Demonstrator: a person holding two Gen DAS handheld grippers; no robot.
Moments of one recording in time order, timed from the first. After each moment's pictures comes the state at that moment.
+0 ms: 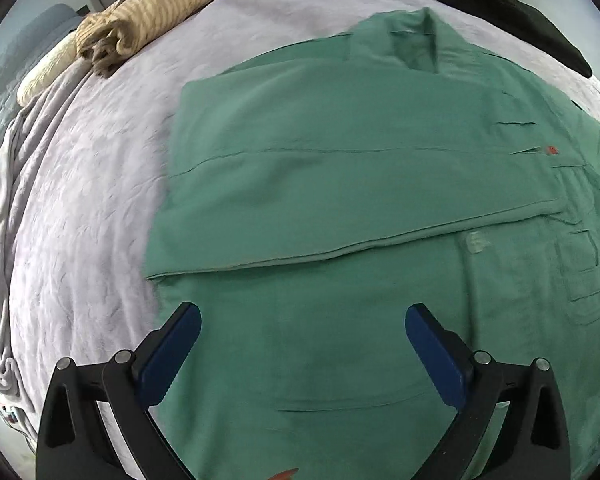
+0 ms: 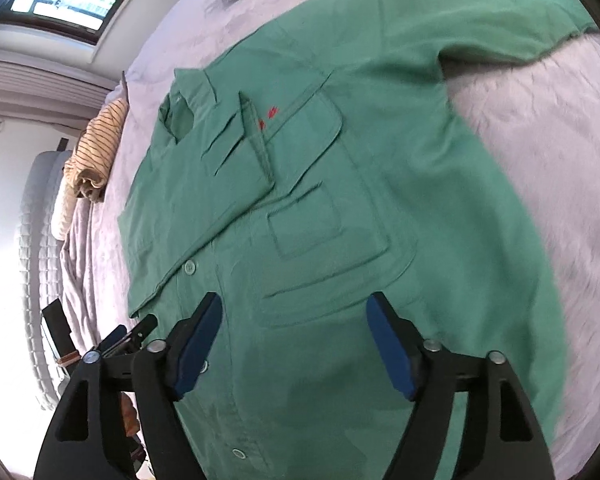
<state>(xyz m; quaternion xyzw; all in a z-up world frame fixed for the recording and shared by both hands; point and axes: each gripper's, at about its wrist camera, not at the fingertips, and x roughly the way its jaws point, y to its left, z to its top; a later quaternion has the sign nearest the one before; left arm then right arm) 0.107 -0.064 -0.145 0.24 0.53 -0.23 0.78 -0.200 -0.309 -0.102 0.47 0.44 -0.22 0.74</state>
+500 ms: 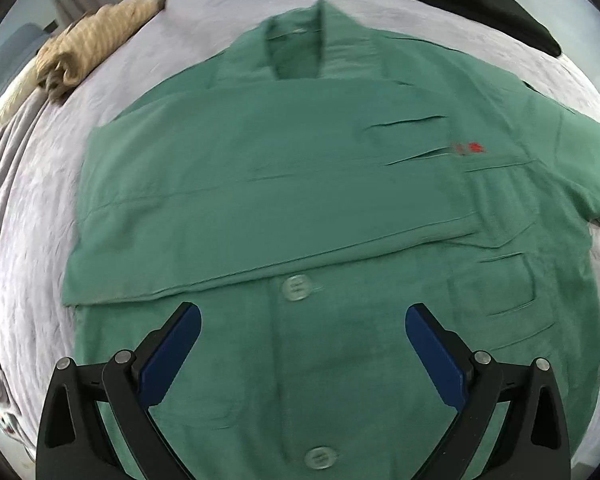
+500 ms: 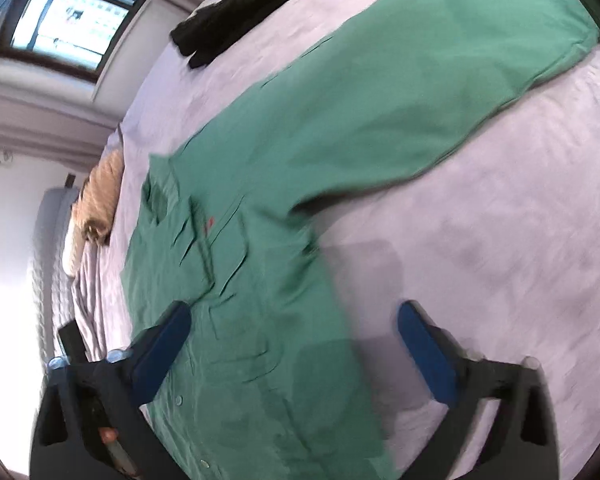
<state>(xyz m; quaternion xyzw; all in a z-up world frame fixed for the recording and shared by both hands) 0.079 -0.174 -0.208 0.25 0.54 -0.27 0.76 -0.269 -0.419 -0.083 0.49 0.37 -0.24 0.75</state>
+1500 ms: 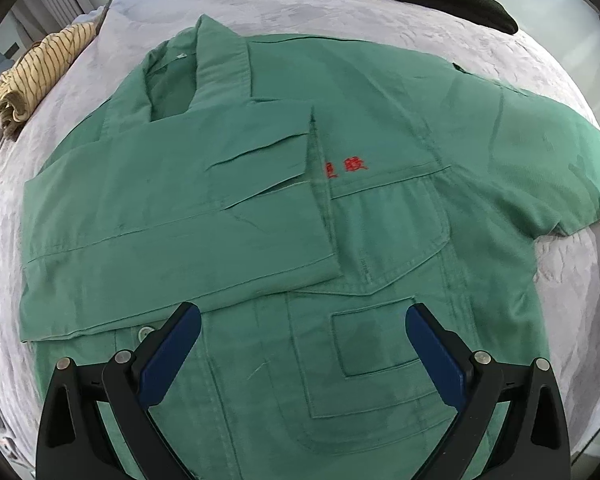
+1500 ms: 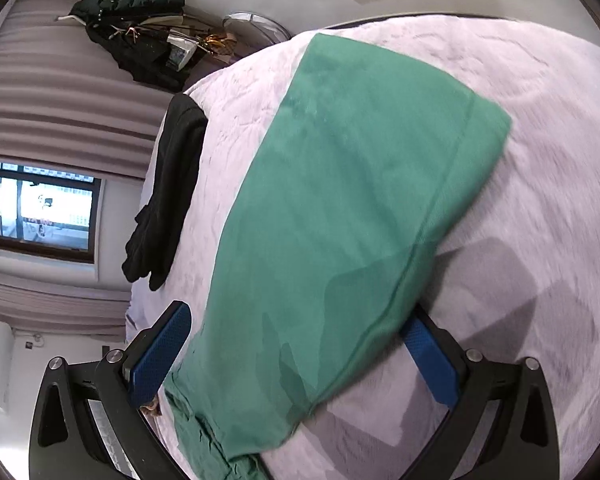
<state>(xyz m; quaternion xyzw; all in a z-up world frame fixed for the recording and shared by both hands) 0.111 -0.298 -0.246 0.25 0.56 -0.32 0.72 -0.365 -0.608 -0.087 0.59 0.16 -0.36 0.70</state>
